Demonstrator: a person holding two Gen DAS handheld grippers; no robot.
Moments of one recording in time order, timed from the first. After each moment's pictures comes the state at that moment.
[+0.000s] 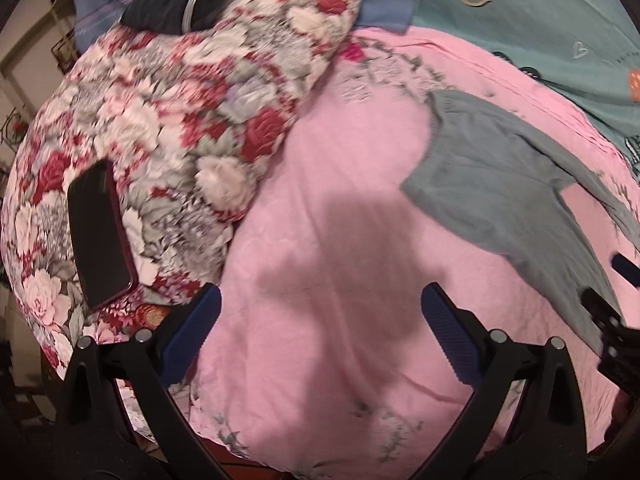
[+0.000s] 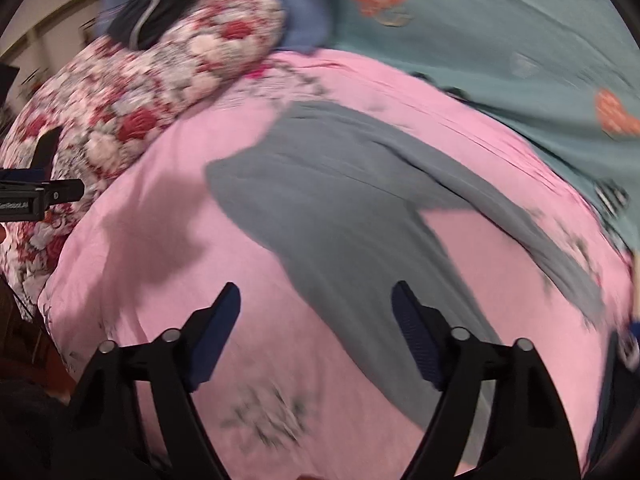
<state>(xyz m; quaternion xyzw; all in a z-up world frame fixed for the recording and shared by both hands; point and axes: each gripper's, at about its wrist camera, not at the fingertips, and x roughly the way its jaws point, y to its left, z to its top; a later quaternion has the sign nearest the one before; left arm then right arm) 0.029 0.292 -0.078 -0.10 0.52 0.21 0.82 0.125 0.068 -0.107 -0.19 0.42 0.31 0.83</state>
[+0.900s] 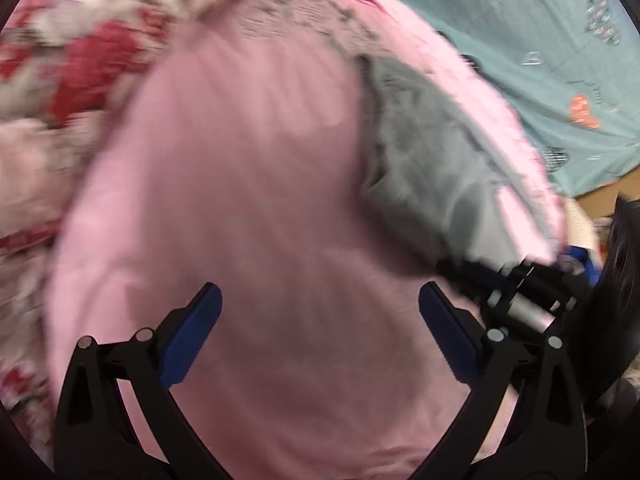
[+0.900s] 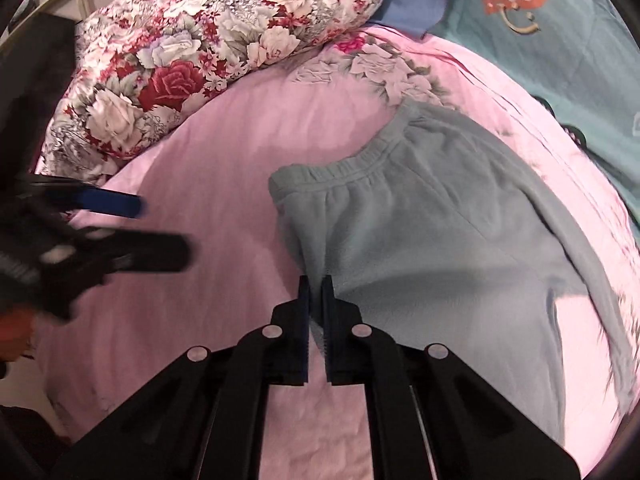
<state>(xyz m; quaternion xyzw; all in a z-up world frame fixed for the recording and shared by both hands) 0.110 0.319 -0.177 -0.27 0.52 -0.04 0.81 0.151 0.158 -0.155 -0.21 0.45 0.35 0.79</state>
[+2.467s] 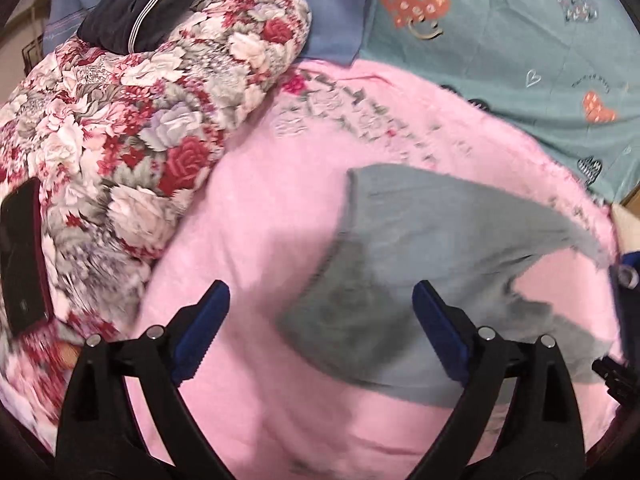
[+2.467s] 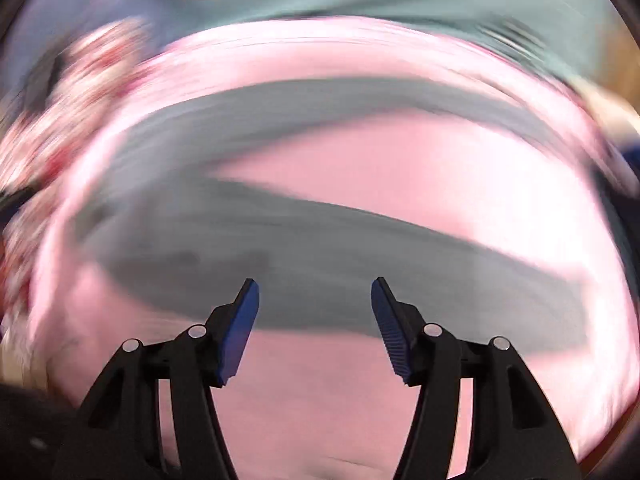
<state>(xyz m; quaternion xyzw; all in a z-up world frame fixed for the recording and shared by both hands) 0.059 0.252 -0.084 -0.15 0.43 0.13 0.88 0.071 -0.228 -0.123 0.05 0.52 -0.01 0.85</state>
